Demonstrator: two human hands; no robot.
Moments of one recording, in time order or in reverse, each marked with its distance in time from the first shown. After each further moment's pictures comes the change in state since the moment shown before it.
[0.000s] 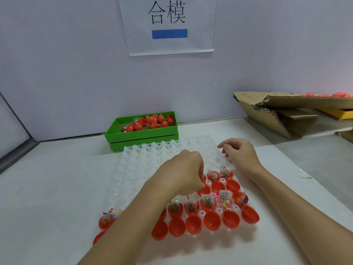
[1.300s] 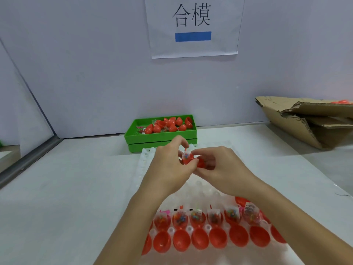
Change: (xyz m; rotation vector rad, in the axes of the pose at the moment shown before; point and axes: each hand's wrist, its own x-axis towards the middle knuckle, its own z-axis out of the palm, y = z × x) left_hand -0.017 -0.059 -0.010 -0.460 0.508 -0.117; right_hand -0.050 -0.101 0.049 -0.041 -0.450 -0.290
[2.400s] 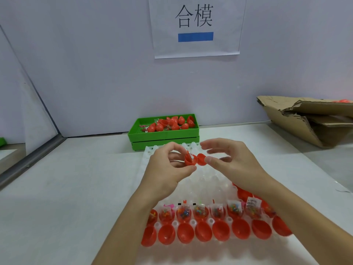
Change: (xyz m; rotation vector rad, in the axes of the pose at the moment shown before) left_hand -0.016 -0.018 -0.005 -0.395 -0.033 -0.096; right_hand -0.011 0.002 -0.014 0.115 0.133 0.050
